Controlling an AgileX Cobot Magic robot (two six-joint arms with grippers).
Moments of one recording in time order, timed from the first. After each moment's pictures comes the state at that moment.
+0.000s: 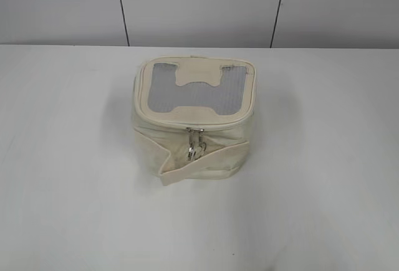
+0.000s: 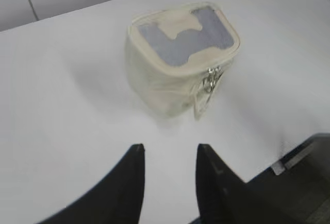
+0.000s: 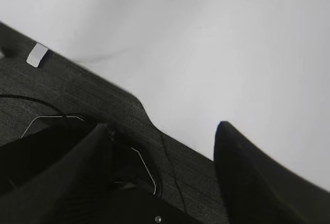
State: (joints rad) left arm -0.45 0.58 -0.87 -0.22 0.99 0.18; right arm 0.64 0.35 -0.59 0.01 1.16 0.08
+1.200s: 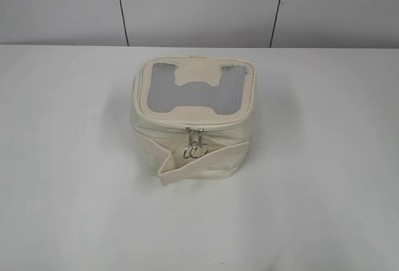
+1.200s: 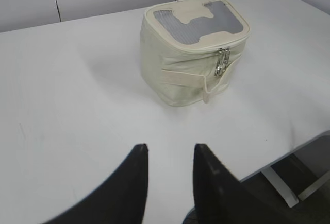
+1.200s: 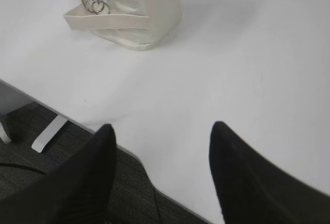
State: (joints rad) left arm -0.45 -0.01 -0.54 -0.14 1.06 0.07; right arm 0.64 -0.01 -0.50 0.00 1.05 0.08
